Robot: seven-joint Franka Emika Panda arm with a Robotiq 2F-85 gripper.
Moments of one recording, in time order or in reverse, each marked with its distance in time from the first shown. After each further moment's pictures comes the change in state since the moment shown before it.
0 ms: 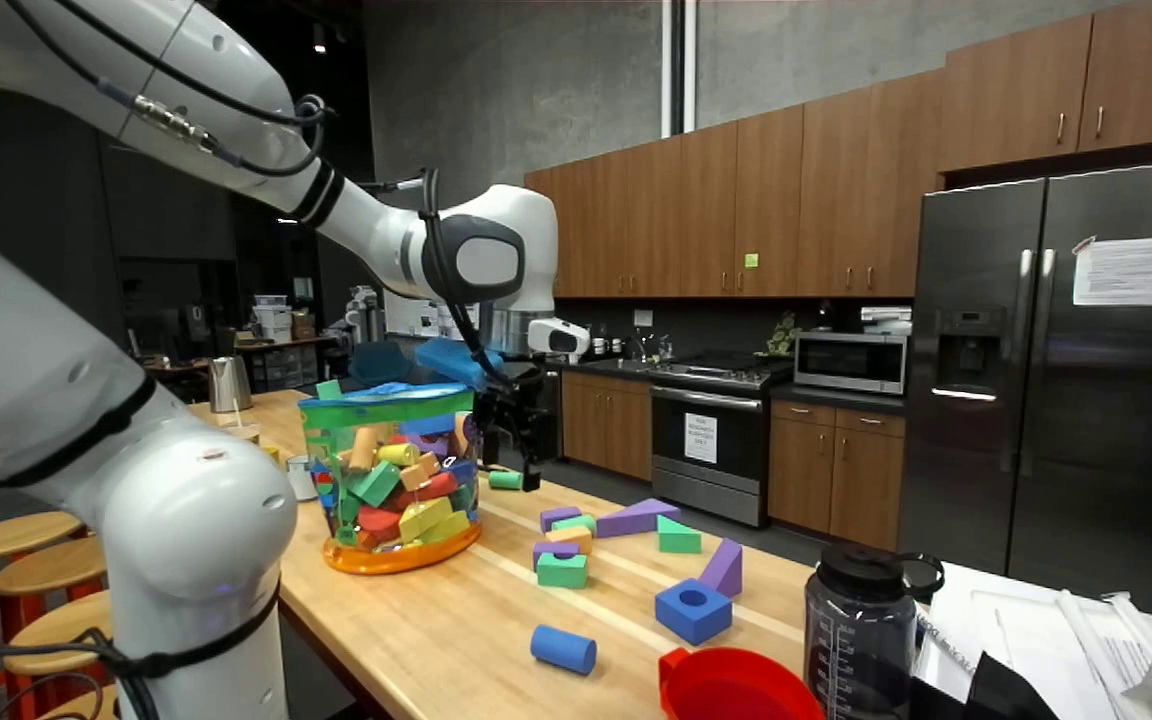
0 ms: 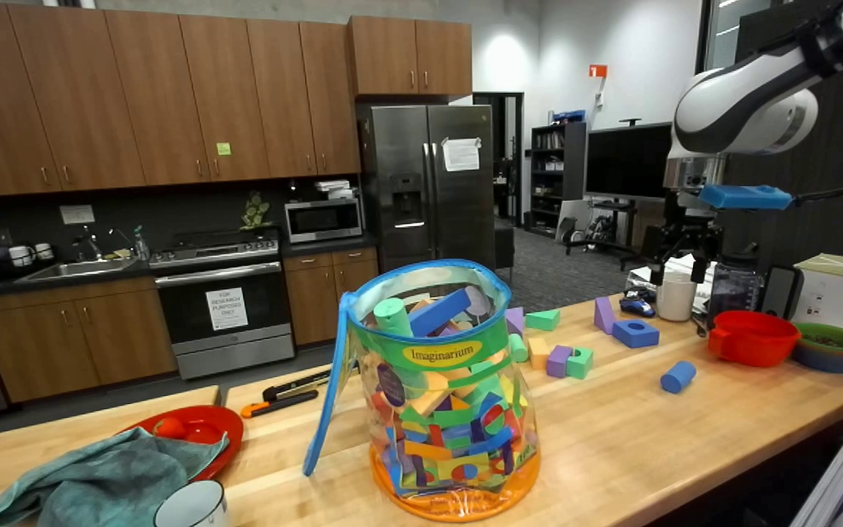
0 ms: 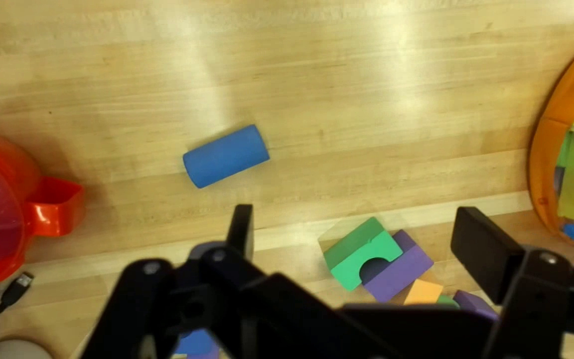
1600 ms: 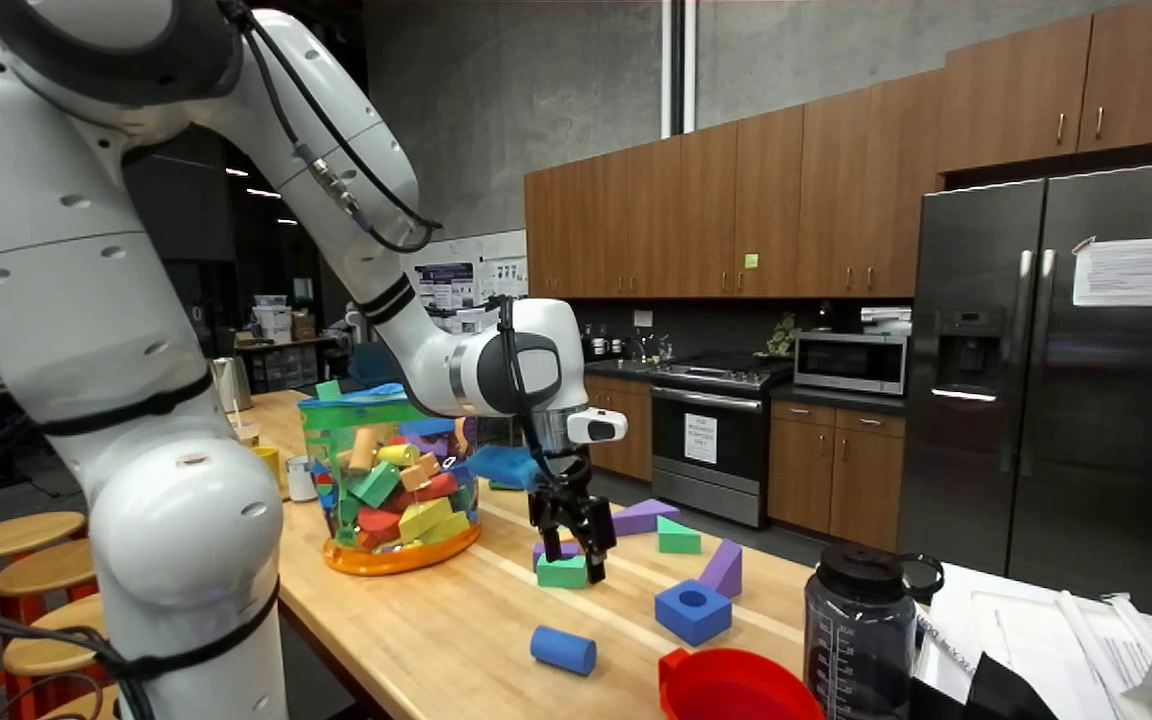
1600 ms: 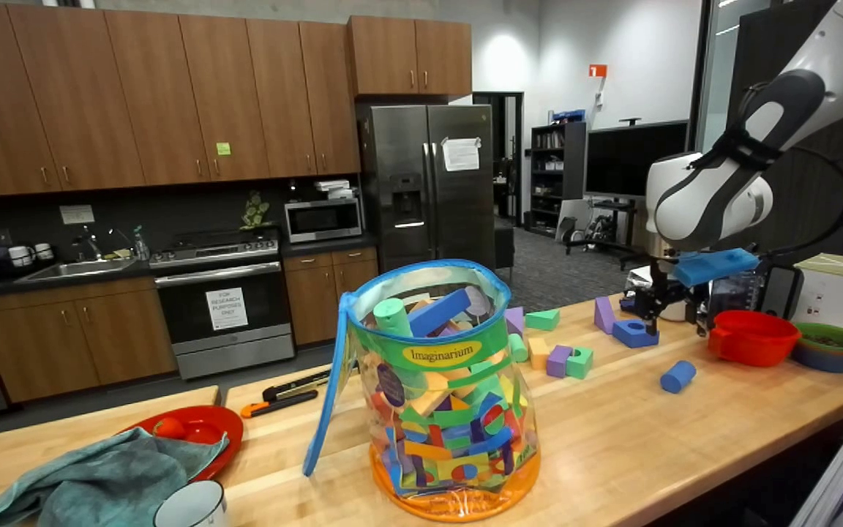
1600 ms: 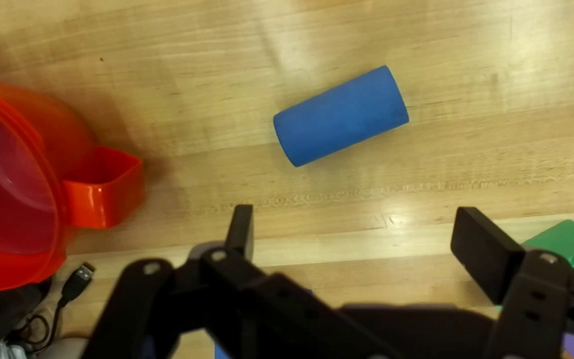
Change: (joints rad) arm -0.107 0.396 0.052 -0.050 -0.273 0.483 0.186
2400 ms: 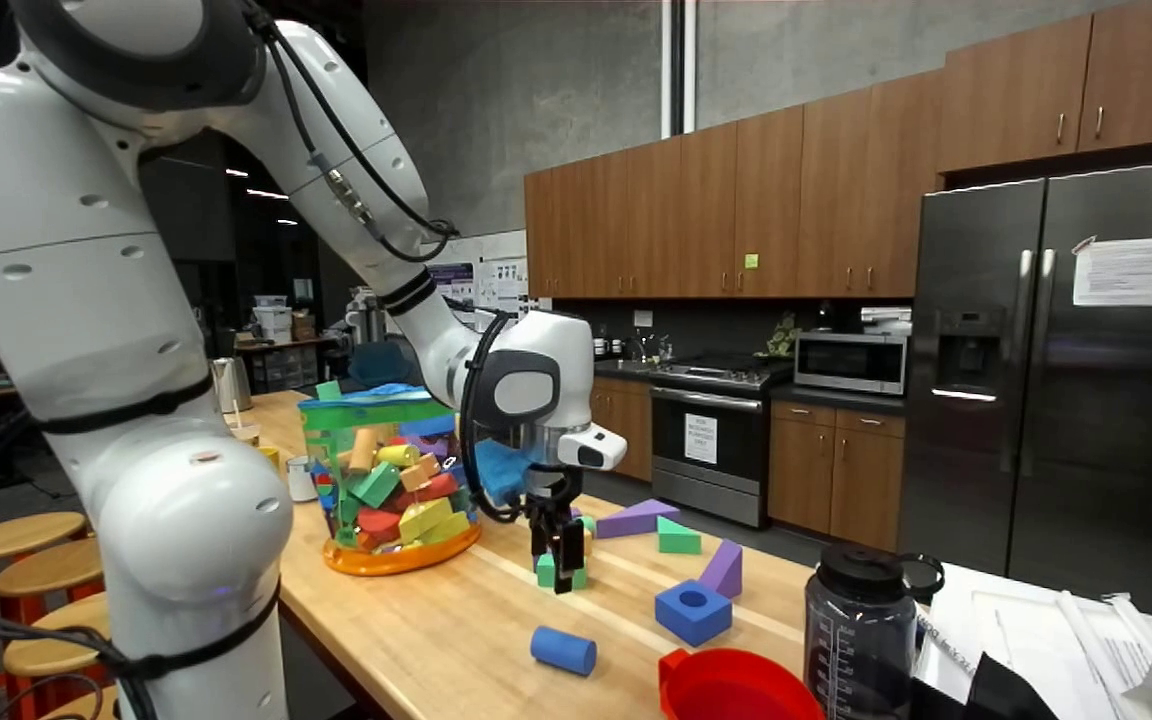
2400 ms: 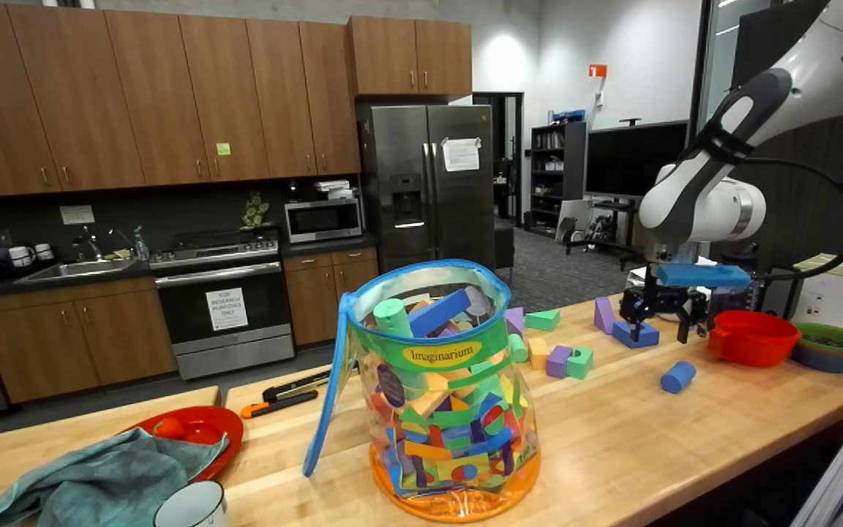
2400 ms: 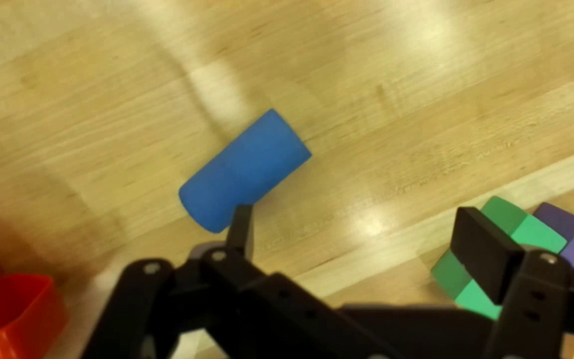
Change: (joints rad) arm 0.075 0.039 -0.047 -0.002 0.355 -0.002 -0.006
